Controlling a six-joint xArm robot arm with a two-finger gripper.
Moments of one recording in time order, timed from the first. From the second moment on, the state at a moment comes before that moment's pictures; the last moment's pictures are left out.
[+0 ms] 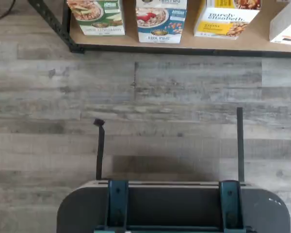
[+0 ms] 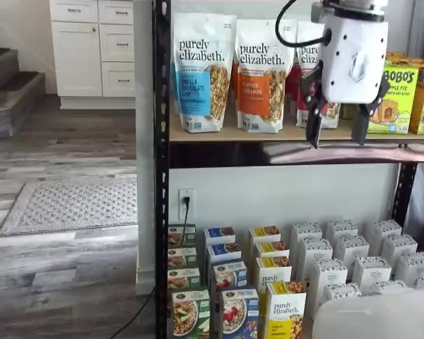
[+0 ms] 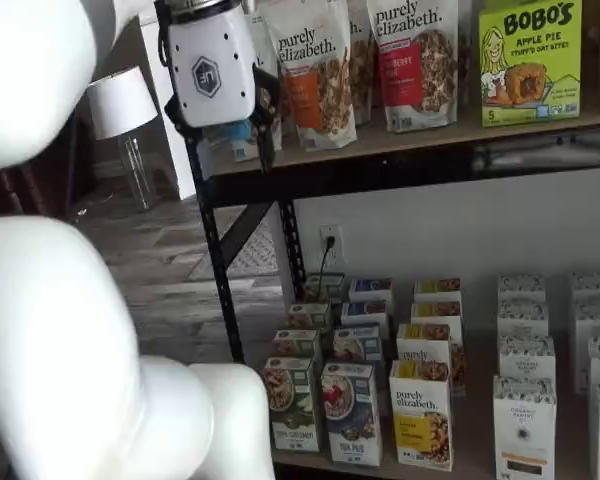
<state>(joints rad) 0.03 -0.86 -1.05 0.04 1.87 0.05</state>
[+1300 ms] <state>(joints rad) 0.03 -0.81 -0.69 0.06 1.44 0.04</state>
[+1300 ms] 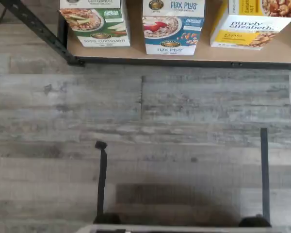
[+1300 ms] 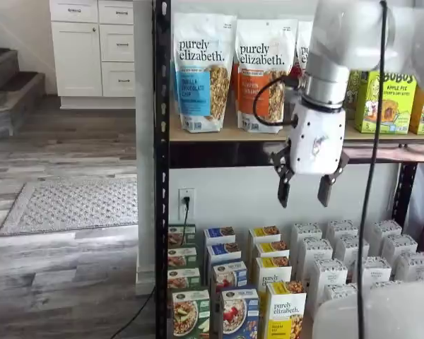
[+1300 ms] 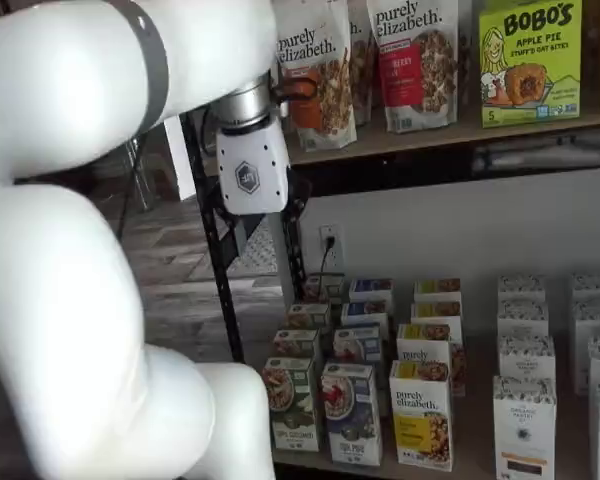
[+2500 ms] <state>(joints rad) 0.13 -0.58 -0.42 0.00 0.90 0.14</state>
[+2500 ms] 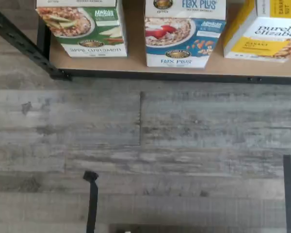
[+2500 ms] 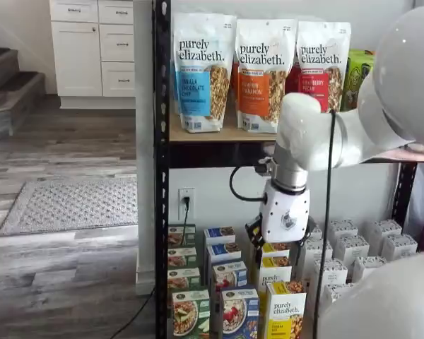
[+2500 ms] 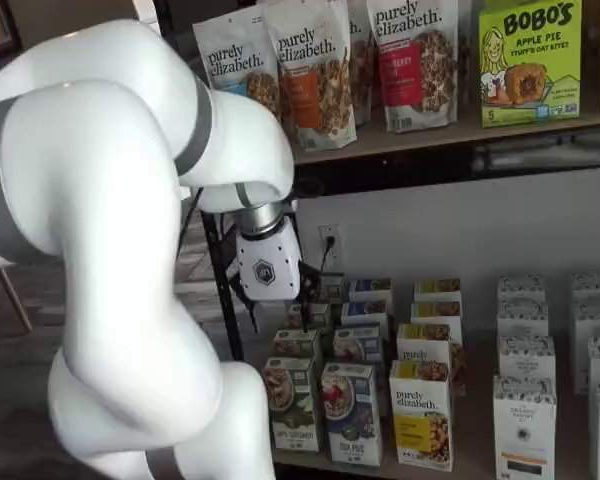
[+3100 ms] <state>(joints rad) 0.17 -0.42 -0.40 0.03 0.70 0.16</state>
